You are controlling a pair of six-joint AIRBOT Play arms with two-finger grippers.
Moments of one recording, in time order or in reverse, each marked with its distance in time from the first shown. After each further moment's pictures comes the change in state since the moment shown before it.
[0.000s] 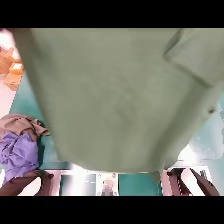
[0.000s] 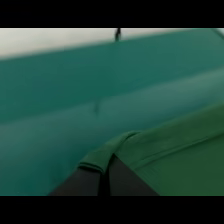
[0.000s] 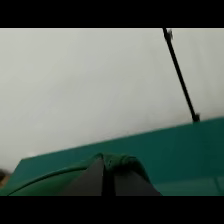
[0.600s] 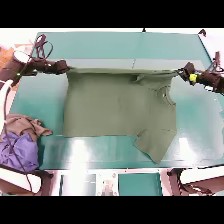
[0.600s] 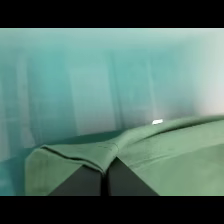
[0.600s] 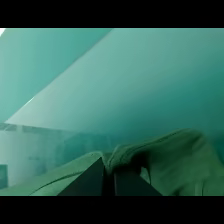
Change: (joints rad) left arm 0.000 -0.659 -0.080 -0.154 0.293 0.073; right arm 0.232 -0.821 0.061 -0.004 -0.174 -0.031
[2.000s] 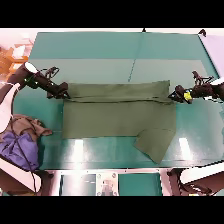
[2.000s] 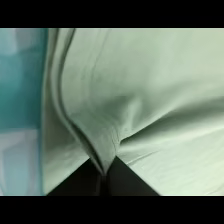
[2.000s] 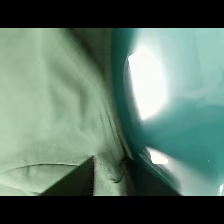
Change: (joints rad) left arm 0.035 -0.096 -0.046 0.188 -0.483 -0.286; right arm -0.010 -0.029 -0.064 -0.532 0.293 0.203
